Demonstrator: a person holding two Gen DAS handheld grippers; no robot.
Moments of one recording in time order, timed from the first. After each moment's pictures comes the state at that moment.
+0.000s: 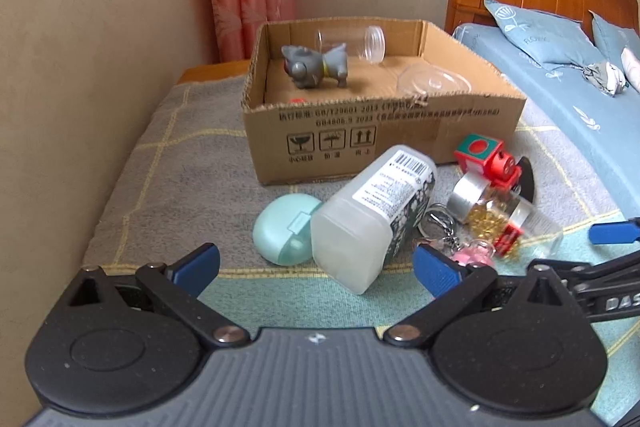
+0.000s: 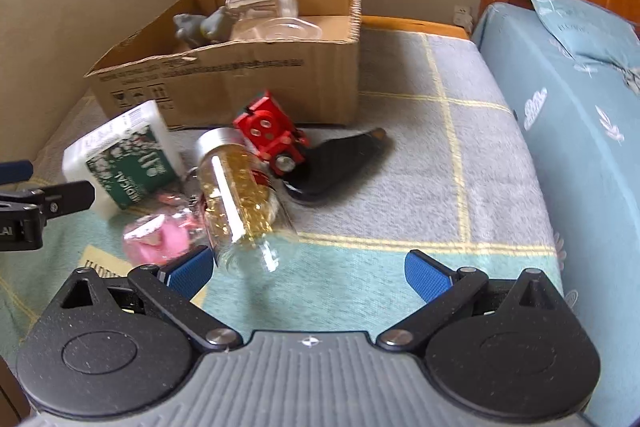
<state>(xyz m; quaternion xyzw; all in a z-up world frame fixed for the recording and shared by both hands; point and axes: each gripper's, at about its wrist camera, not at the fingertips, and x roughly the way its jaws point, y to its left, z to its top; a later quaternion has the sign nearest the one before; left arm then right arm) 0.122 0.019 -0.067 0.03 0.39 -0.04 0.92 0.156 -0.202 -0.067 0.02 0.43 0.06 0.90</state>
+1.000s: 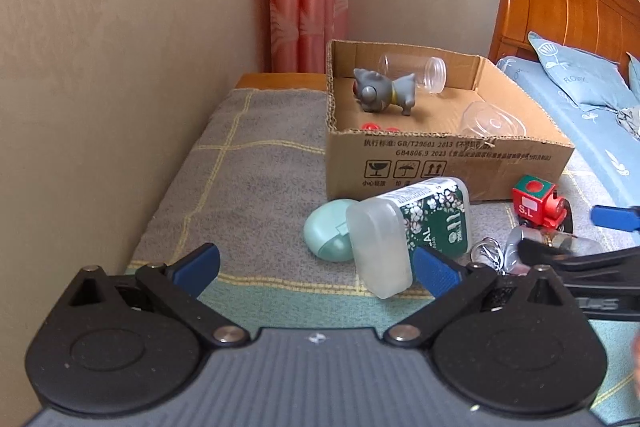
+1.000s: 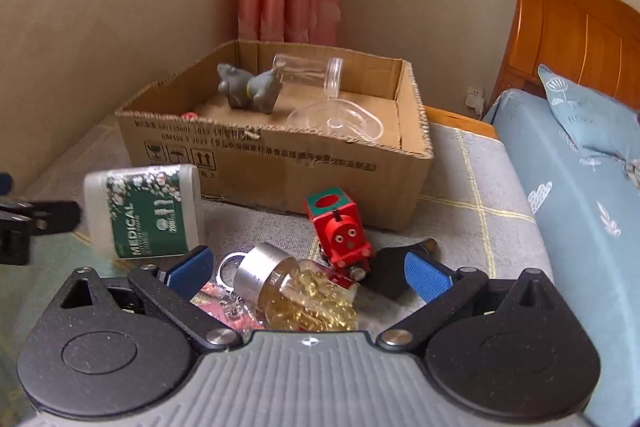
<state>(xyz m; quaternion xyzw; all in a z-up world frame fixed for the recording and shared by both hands) 0.119 0.057 -0.052 -0.01 0.37 0.02 0.93 0.190 -0.138 -0.051 -0.06 0.35 0.06 0.93</state>
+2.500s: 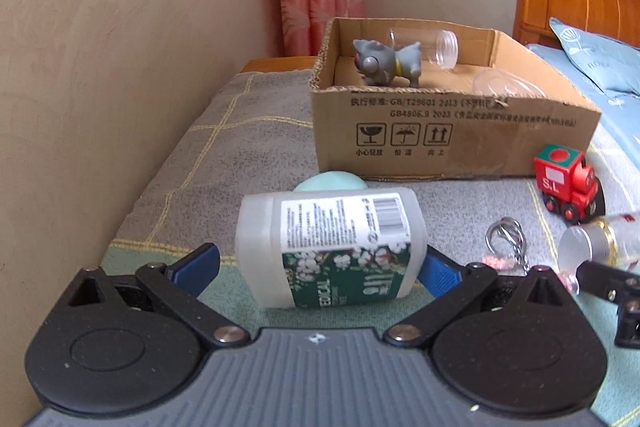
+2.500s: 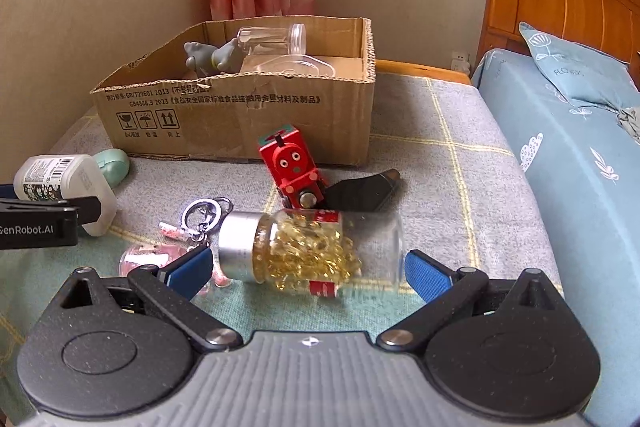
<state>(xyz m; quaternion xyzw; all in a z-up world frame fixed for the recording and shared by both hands) 0.127 0.028 -0.087 0.01 0.37 0.07 0.93 0.164 -0.181 -0.070 -0.01 0.37 0.05 0.93</state>
